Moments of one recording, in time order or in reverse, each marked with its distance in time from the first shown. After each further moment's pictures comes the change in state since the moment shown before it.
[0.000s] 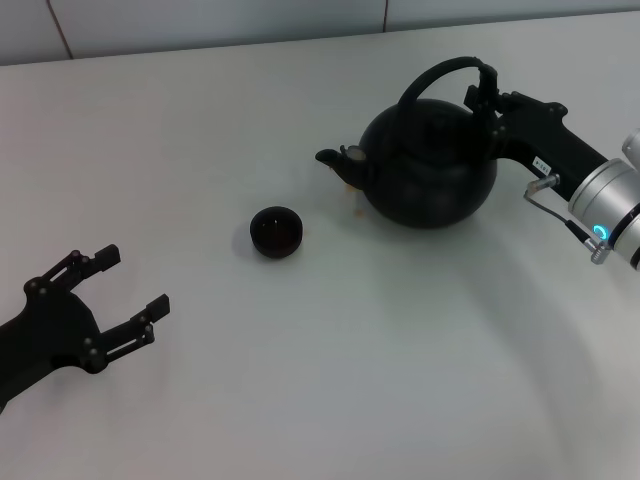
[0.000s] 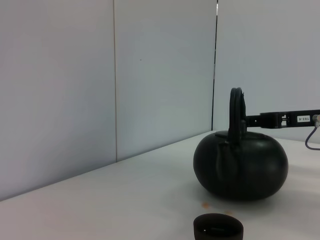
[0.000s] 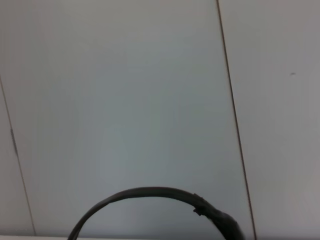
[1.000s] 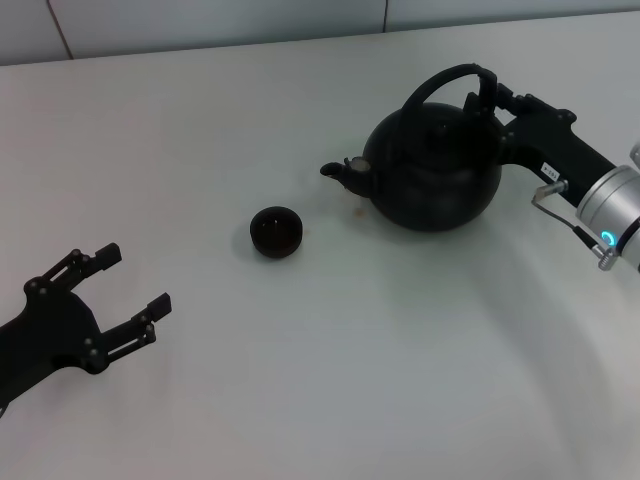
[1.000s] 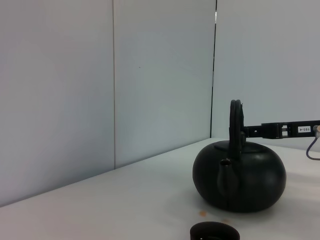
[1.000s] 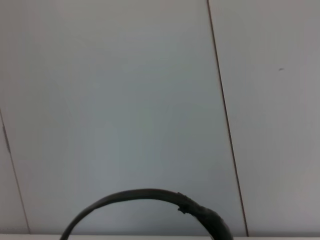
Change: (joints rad) left arm 0.007 -0.004 -0.001 -0.001 -0.008 0.021 0.002; right arm -0.019 -0.002 0.004 -0.002 -0.001 -0.006 0.001
